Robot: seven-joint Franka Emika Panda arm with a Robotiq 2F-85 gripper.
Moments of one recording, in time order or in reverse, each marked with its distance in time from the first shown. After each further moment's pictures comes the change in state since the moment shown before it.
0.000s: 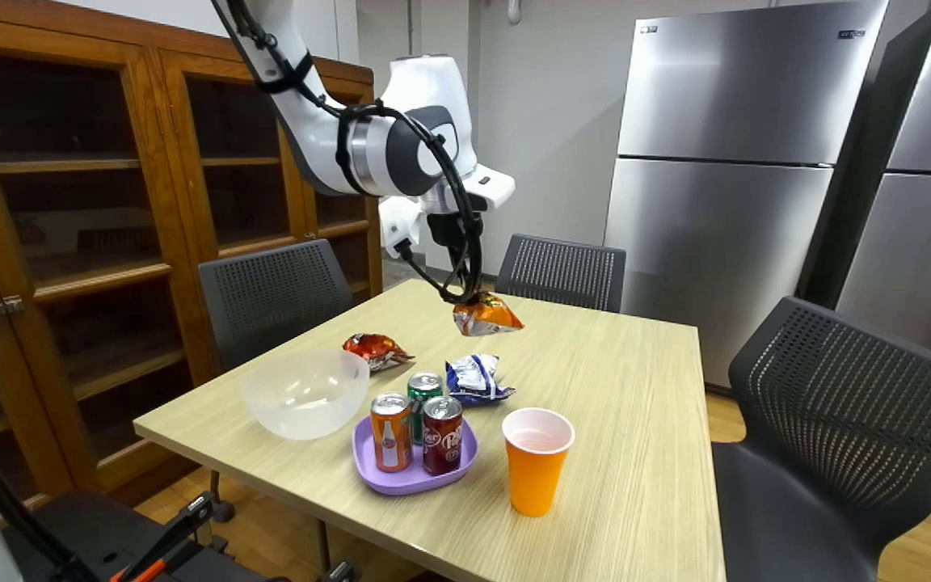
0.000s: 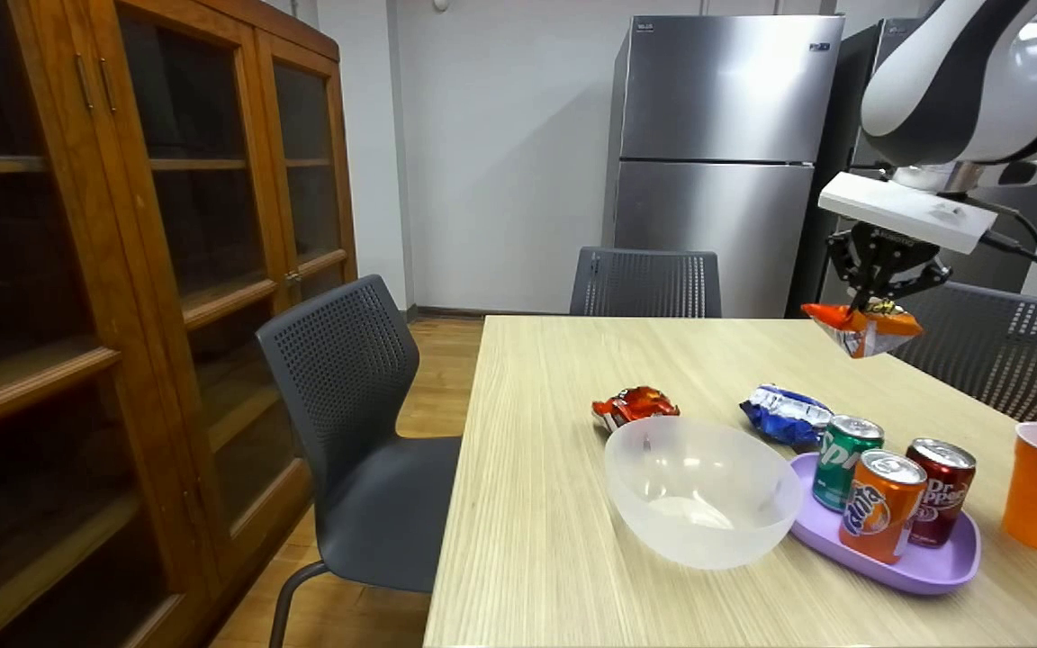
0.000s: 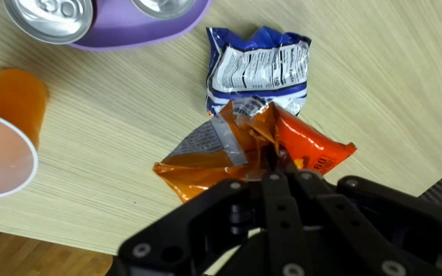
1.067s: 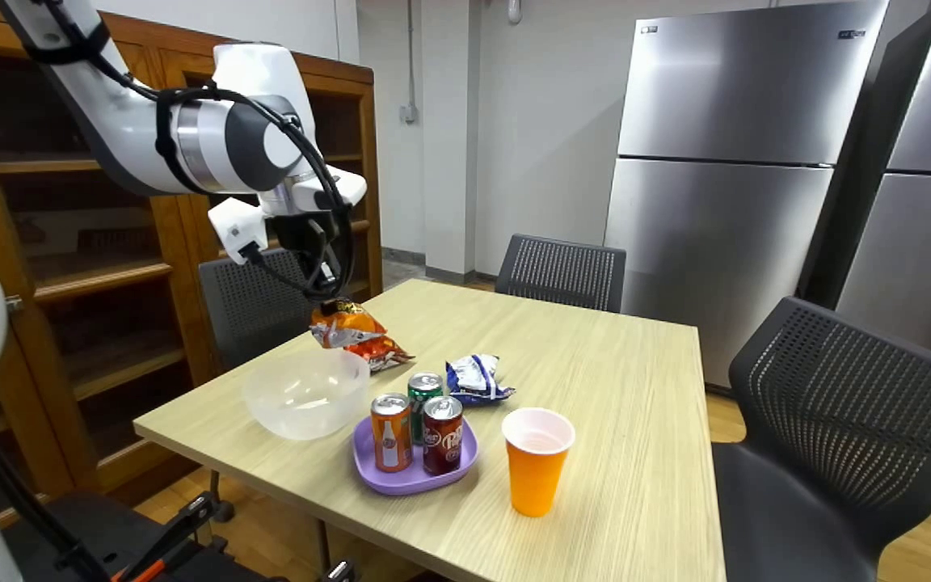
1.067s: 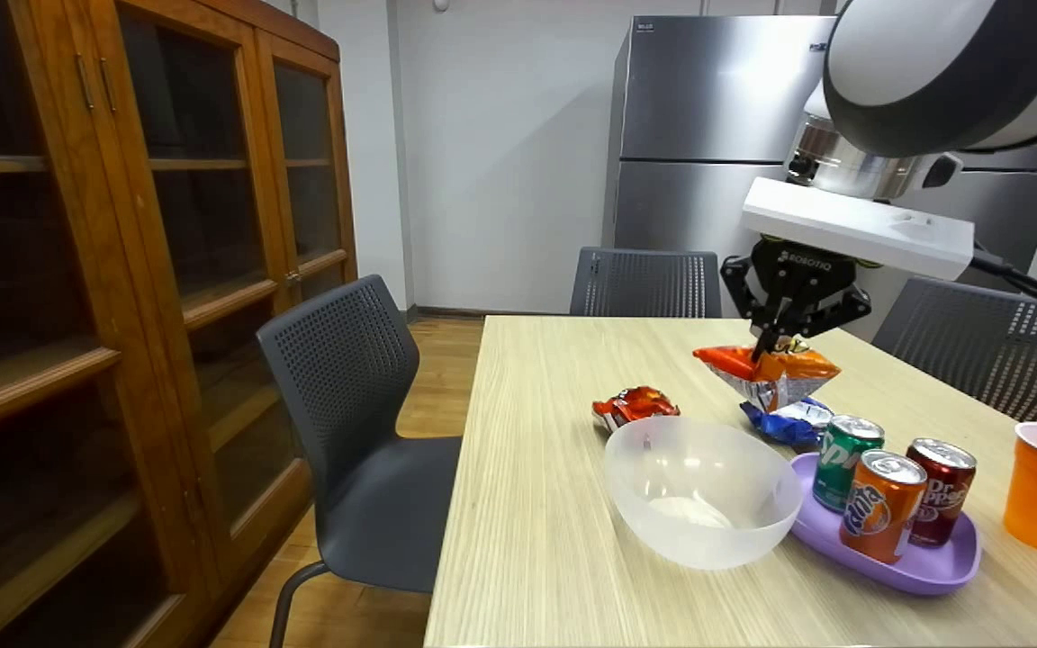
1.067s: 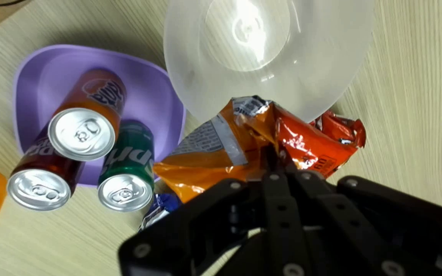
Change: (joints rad) arm 0.083 -0.262 0.270 -0.321 -0.052 -0.012 0.004
